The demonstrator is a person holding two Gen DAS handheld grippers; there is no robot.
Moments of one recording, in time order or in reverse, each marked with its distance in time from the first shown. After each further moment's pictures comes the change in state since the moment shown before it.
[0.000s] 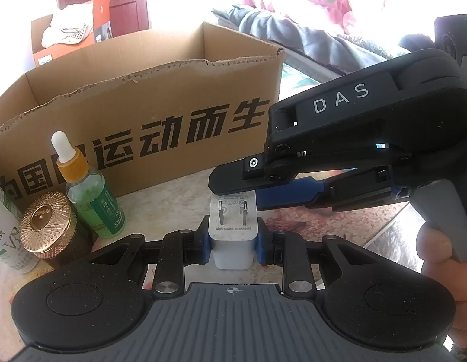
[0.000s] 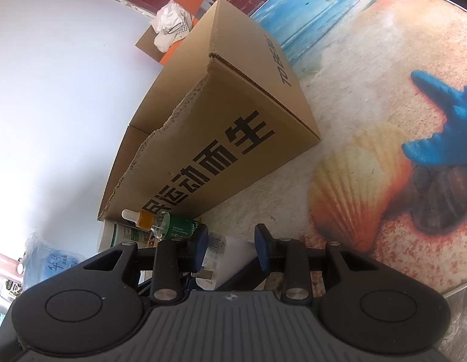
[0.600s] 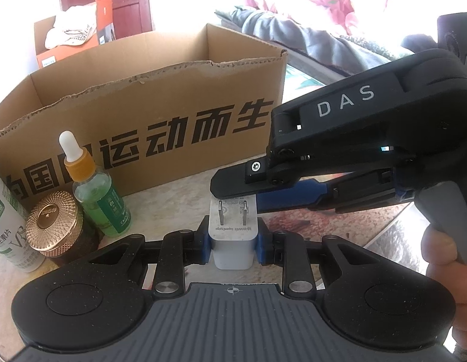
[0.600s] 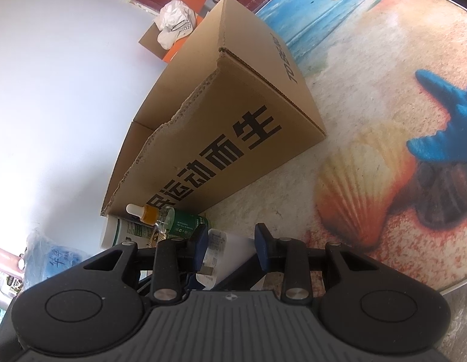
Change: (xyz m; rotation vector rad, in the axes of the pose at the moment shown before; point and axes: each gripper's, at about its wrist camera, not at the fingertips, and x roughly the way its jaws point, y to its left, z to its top) left arm -0.006 -0.002 -0.003 0.005 0.001 0.014; right arm 0.000 0.003 -0.002 -0.012 0.013 0.000
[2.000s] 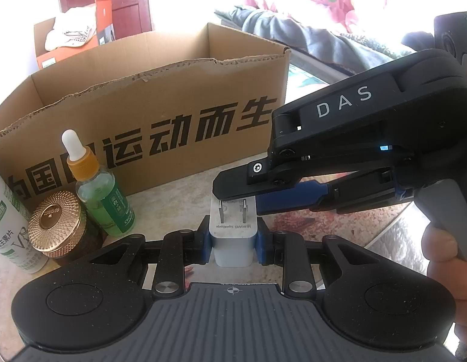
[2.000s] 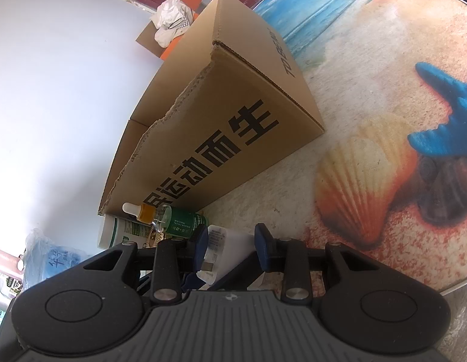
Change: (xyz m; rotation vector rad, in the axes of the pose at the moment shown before) left arm 0.001 -0.003 0.002 0.009 0.002 0.008; right arm 0.003 -0.002 0.000 0.014 0.010 0.005
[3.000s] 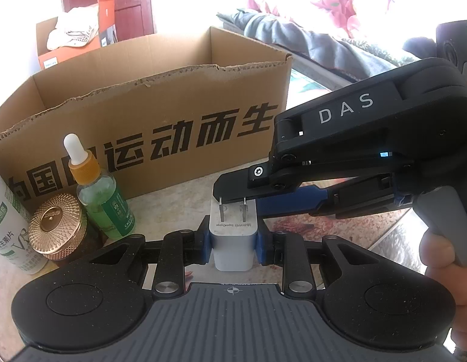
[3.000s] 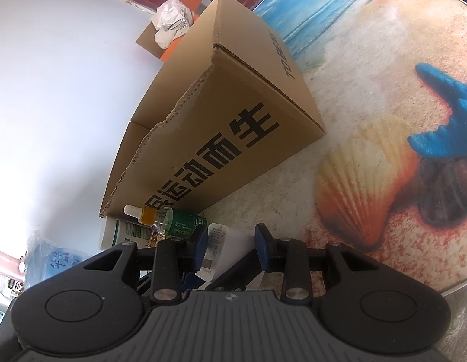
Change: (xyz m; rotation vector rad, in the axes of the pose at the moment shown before) left arm -0.004 0.006 -0.003 -0.014 -0.013 -0.005; right arm 0.000 0.001 0.000 0.000 -0.004 0.003
